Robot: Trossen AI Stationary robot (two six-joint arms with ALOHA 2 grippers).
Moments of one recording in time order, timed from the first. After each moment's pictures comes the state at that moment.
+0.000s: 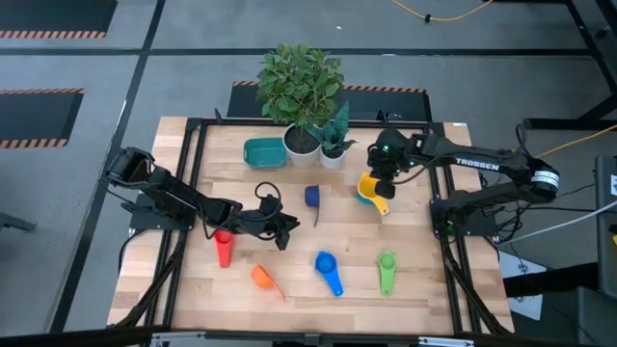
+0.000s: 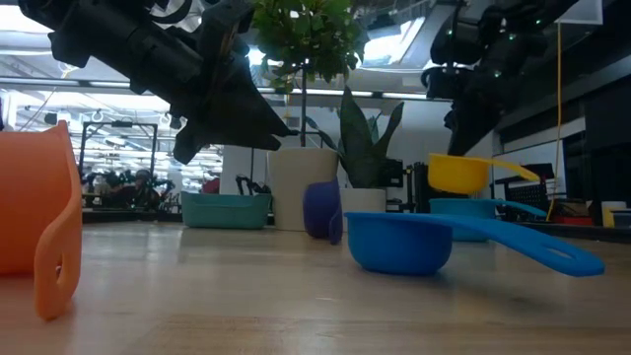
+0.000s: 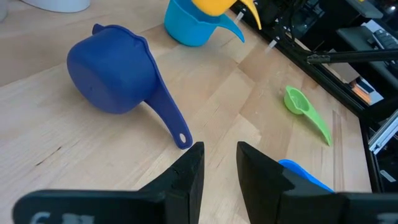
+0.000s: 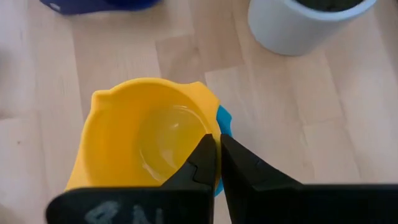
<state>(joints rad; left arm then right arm) -0.30 1.52 0.61 0.44 -0.48 -0.83 -0.44 1.25 0.84 -0.68 -0.13 -0.22</state>
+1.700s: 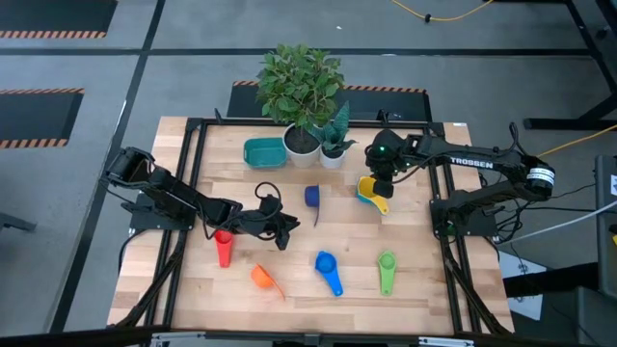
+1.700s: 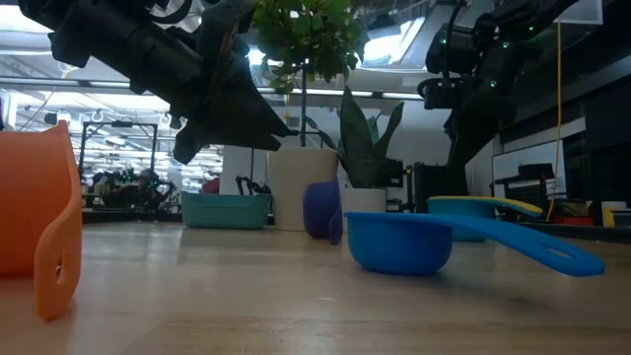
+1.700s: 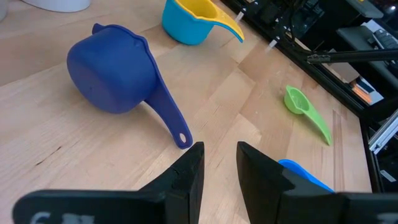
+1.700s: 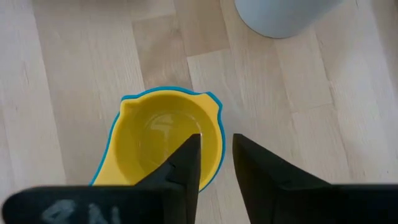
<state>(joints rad) -0.30 1.52 0.61 0.44 -0.48 -0.83 -0.44 1.29 0.84 -0.68 -0.05 -0.22</state>
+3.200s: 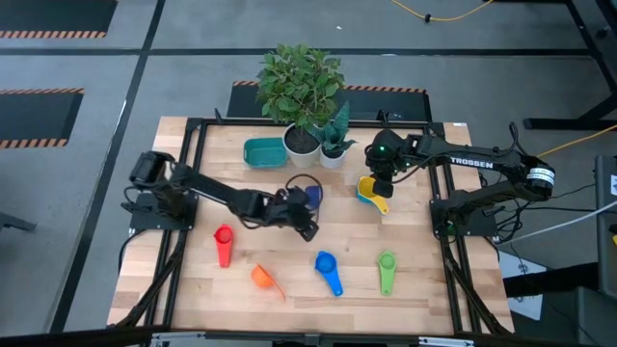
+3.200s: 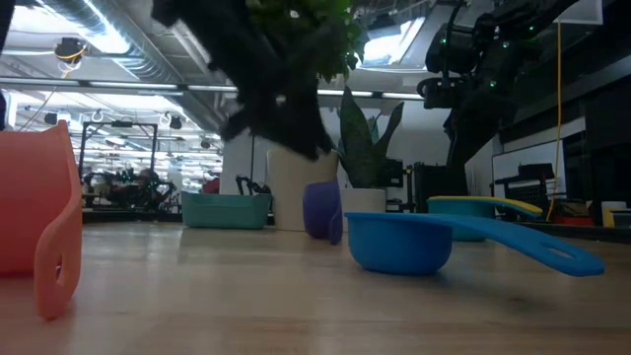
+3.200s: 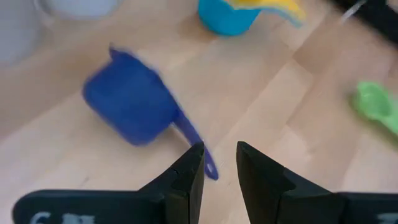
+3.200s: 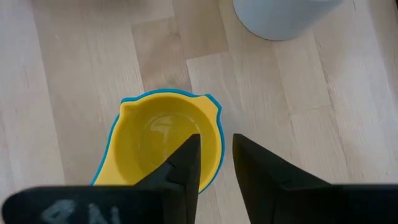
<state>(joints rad) -0.17 1.73 1.08 -0.18 -0.42 -0.86 -0.44 1.29 0.84 -0.68 -0.05 -0.22</state>
